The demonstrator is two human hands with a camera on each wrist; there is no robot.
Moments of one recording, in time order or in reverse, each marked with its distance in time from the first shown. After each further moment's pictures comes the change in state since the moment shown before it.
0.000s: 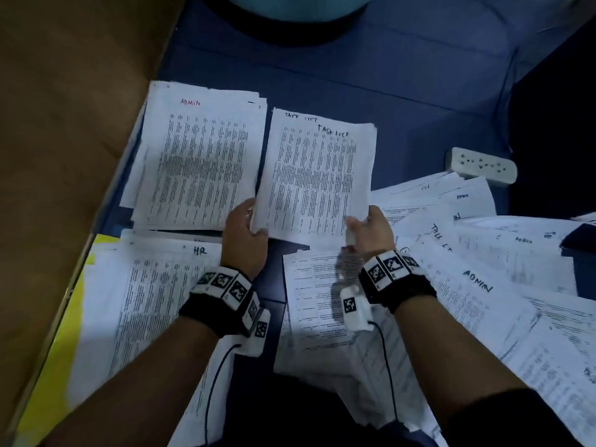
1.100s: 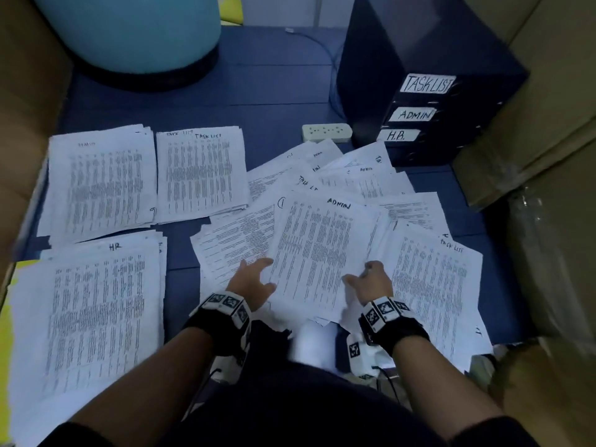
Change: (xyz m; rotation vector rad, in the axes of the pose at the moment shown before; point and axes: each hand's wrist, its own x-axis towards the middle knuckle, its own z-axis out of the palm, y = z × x) left_hand -0.179 -0.010 0.103 0.663 -0.660 0.164; right_hand -0.171 0.231 -0.131 -0.011 0.226 0.292
